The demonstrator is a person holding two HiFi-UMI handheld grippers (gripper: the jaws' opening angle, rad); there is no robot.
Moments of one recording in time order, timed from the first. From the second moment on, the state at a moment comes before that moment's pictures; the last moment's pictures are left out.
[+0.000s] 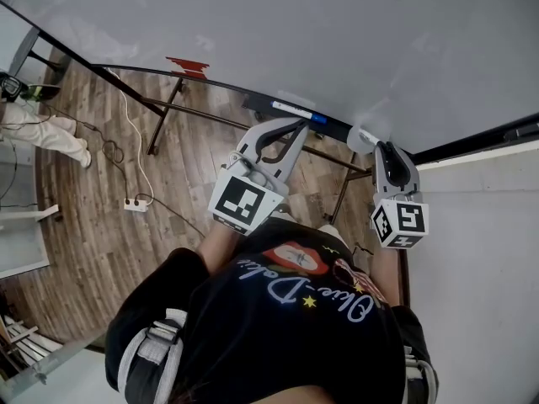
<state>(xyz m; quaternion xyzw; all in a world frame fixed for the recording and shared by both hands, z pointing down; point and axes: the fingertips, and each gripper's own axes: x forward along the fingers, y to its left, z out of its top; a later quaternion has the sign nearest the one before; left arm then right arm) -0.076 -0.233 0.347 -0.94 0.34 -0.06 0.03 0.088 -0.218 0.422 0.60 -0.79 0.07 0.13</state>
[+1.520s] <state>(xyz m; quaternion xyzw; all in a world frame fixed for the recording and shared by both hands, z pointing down) -0.076 -0.237 0.349 -0.94 0.33 -0.06 0.03 0.079 -0.210 0.348 0.61 -0.79 0.01 0.07</state>
